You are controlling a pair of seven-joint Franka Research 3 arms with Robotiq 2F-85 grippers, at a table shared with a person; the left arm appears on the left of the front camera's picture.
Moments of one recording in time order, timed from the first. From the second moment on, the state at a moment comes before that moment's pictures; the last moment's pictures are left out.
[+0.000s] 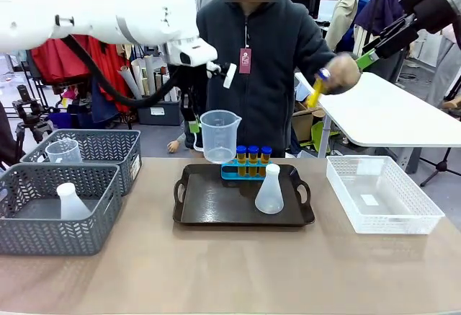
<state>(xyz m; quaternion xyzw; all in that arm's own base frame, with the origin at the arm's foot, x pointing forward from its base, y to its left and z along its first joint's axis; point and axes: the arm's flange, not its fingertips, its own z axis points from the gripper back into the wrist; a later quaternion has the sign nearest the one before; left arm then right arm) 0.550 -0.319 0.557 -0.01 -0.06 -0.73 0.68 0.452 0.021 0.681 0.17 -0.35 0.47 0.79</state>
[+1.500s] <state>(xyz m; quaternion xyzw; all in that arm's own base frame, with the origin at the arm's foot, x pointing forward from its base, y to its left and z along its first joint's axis) 0.543 -0.333 0.406 -0.01 -0.05 -0.75 0.66 0.452 0.021 0.681 0.17 -0.35 0.47 0.79</state>
